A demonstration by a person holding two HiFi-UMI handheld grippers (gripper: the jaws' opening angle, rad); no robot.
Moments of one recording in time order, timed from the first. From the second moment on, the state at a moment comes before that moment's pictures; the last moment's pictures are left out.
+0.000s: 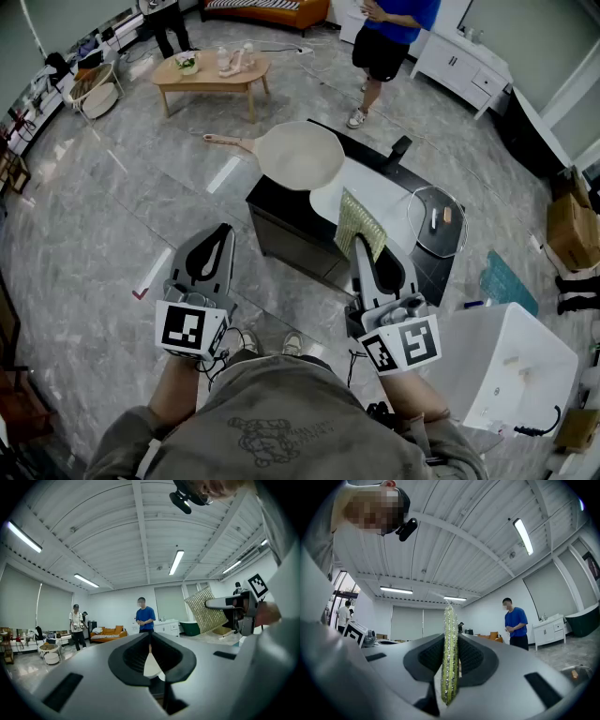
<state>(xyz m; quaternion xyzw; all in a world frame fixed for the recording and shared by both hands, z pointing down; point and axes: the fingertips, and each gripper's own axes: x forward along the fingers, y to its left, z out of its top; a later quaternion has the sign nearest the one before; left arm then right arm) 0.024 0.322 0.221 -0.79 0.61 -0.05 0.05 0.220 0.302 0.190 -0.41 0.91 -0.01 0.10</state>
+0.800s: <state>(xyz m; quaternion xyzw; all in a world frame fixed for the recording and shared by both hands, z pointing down) 0.055 0.315 0.228 -0.78 0.62 -0.06 0.05 0.248 0.289 0.206 -0.38 0.92 -0.04 0.10</state>
